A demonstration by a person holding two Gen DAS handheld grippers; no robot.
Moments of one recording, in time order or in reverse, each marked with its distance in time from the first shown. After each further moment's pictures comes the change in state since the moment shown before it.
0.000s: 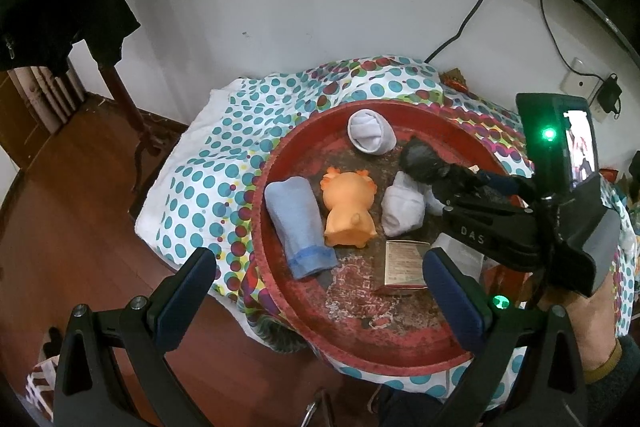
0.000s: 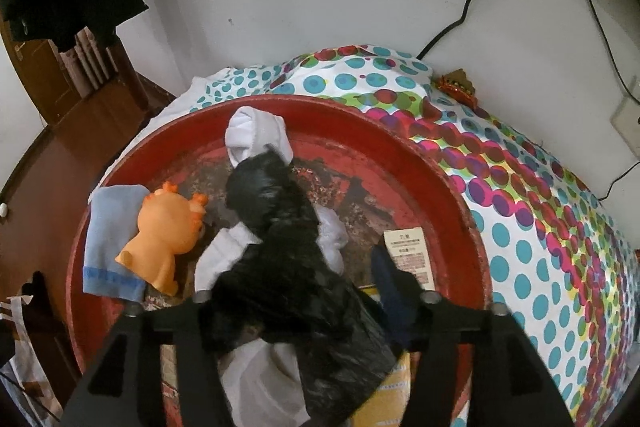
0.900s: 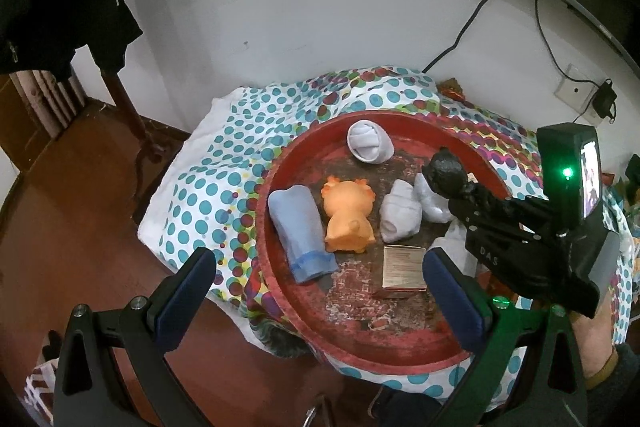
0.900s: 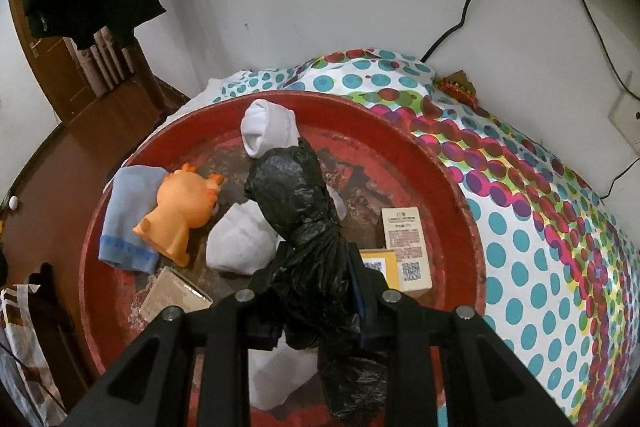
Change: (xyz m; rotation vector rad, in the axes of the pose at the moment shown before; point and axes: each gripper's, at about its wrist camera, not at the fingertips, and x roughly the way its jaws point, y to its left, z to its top) left arm -0.011 0.003 0.002 -0.004 -0.029 -0.004; right arm -0.013 -0.006 -0.019 -0.016 -0.026 0.051
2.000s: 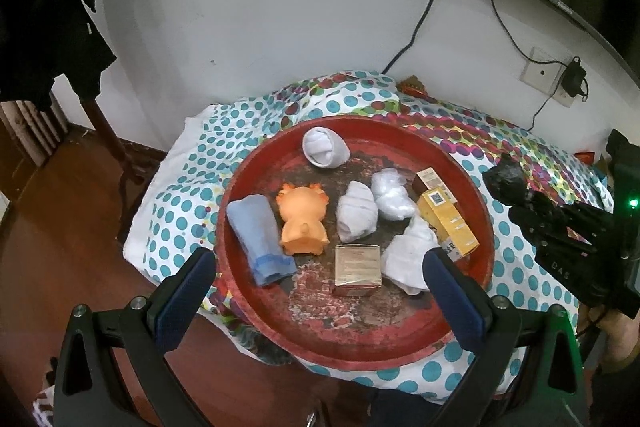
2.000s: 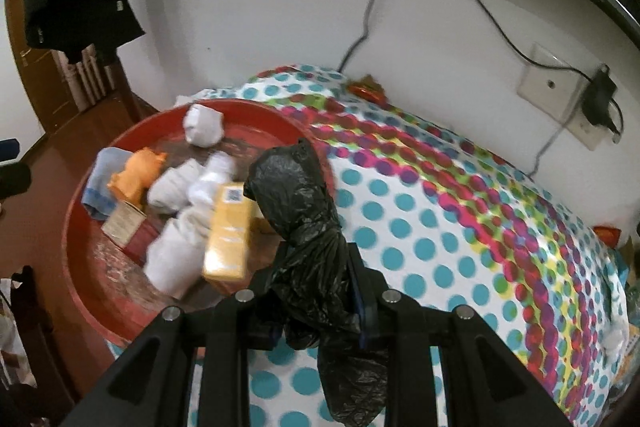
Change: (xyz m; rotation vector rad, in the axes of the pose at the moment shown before) left arm -0.015 -0.037 -0.003 0.086 -0.037 -0.053; right arm -0.081 -0.076 -0.056 0.000 -0.096 -0.071
